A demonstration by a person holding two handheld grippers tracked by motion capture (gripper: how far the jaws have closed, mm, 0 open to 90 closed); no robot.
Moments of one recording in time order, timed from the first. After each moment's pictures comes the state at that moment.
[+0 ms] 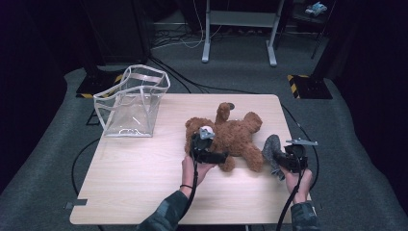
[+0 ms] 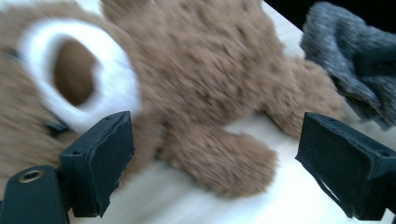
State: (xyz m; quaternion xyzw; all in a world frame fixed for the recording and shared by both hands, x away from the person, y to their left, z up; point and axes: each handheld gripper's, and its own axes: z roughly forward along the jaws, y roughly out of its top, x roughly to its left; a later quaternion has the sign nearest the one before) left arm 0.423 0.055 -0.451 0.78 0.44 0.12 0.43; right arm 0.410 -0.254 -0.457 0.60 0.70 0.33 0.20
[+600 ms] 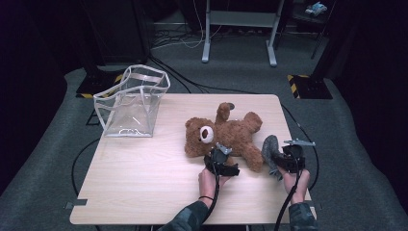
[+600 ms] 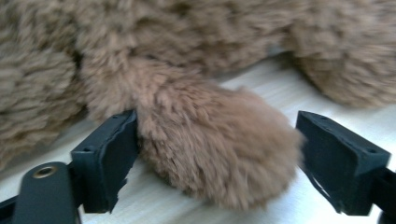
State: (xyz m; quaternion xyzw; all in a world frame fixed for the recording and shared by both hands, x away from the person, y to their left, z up) left arm 0.423 0.004 -0.512 0.79 0.48 0.17 0.34; right arm 0.411 -0.249 -0.461 0.60 0.70 0.33 0.19
